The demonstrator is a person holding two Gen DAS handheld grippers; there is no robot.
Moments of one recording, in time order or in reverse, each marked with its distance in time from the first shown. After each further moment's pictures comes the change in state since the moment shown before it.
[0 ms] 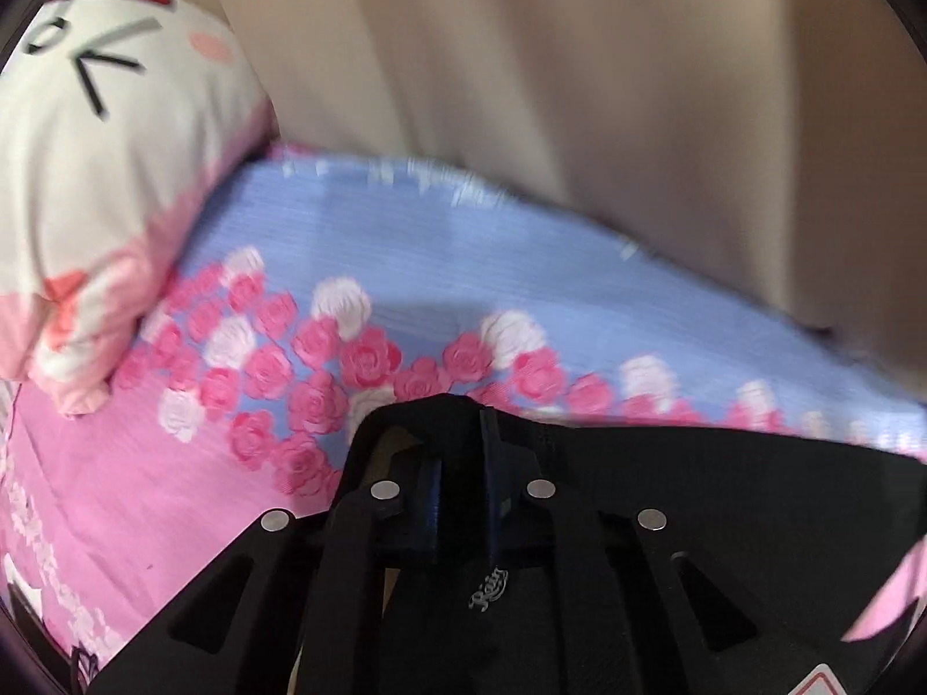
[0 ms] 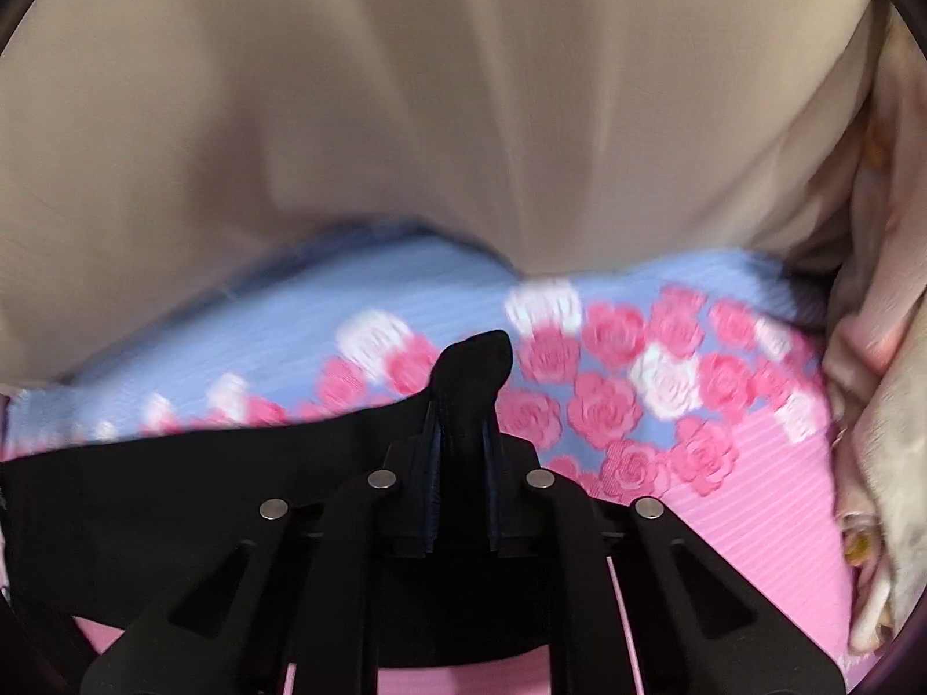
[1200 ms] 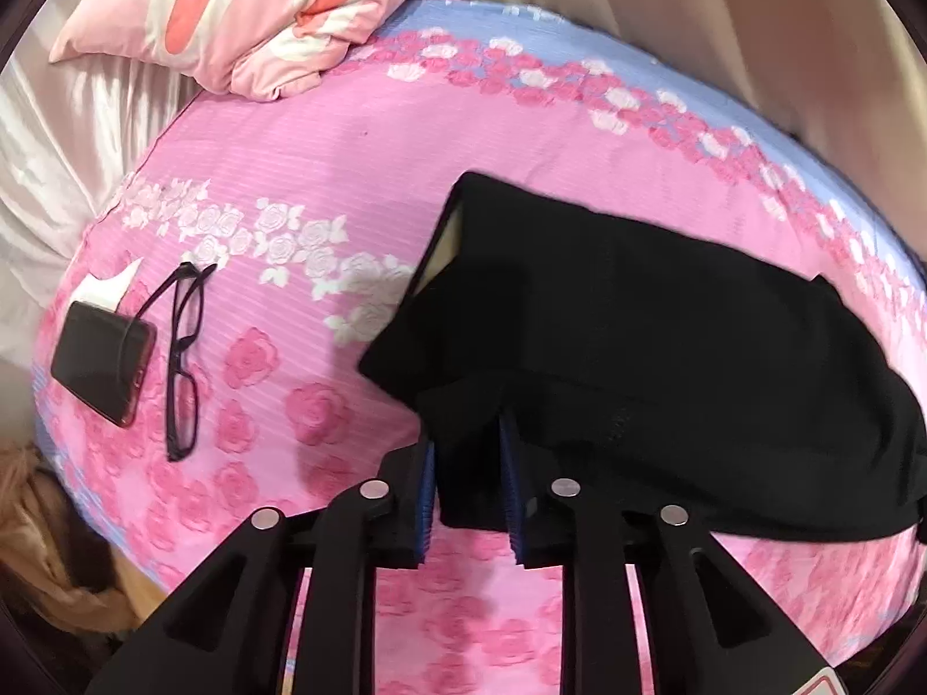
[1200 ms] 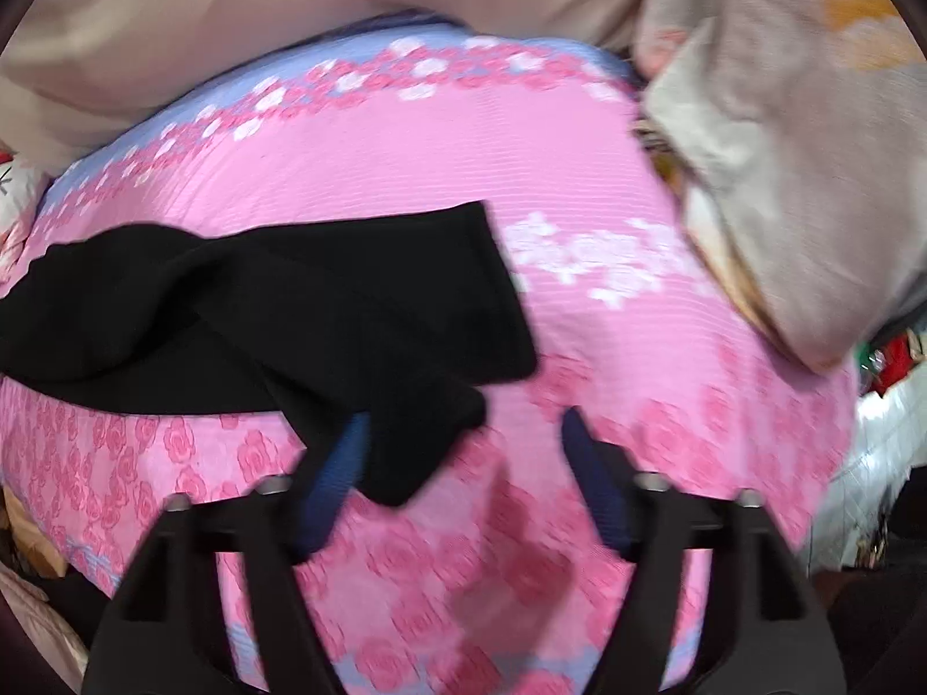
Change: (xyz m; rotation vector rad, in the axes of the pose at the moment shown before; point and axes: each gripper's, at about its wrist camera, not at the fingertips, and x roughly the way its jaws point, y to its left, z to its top) left arm -0.136 0.089 -0.237 -0.030 0.227 0.102; right arm -0.230 -0.073 -0.244 -0.169 0.241 -0.065
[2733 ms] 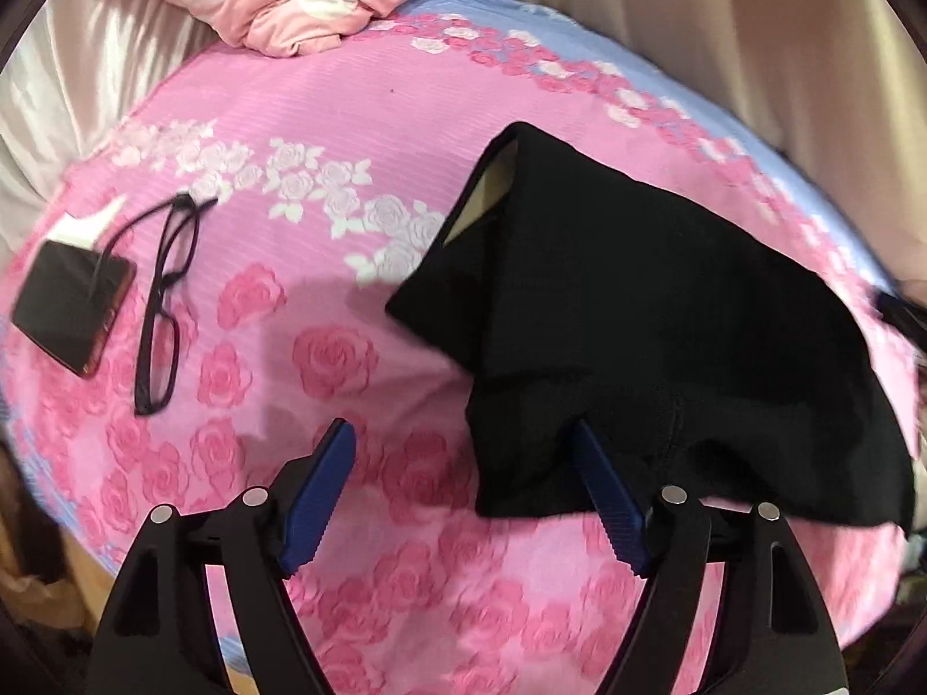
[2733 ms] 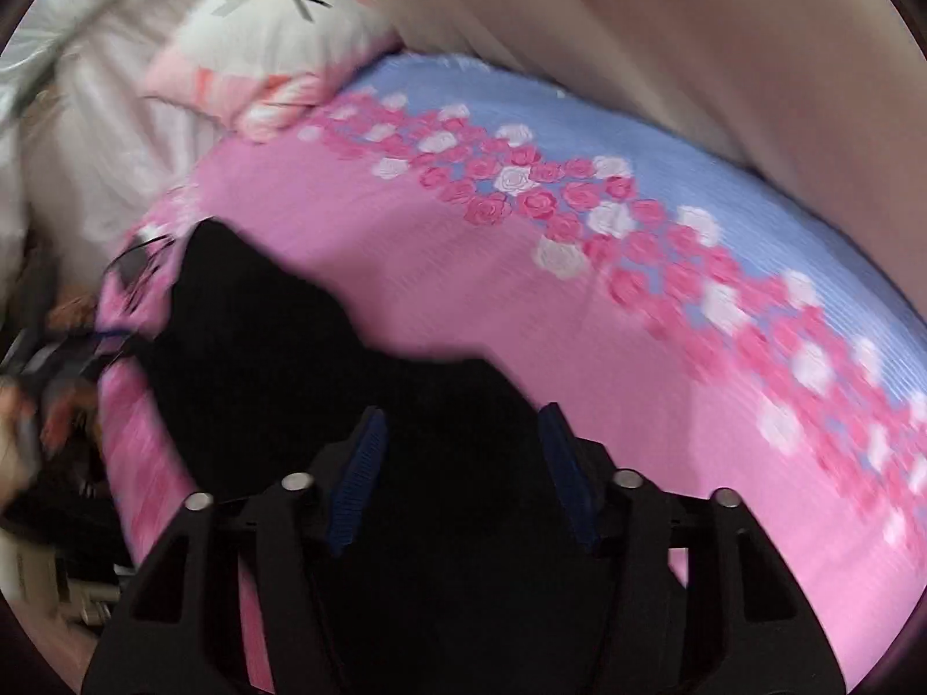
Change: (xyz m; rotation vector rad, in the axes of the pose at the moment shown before) left arm 0.016 0.035 -0.033 -0.068 -0.056 -0.151; right arm 0.112 0.576 0.155 -0.673 0.085 0.519
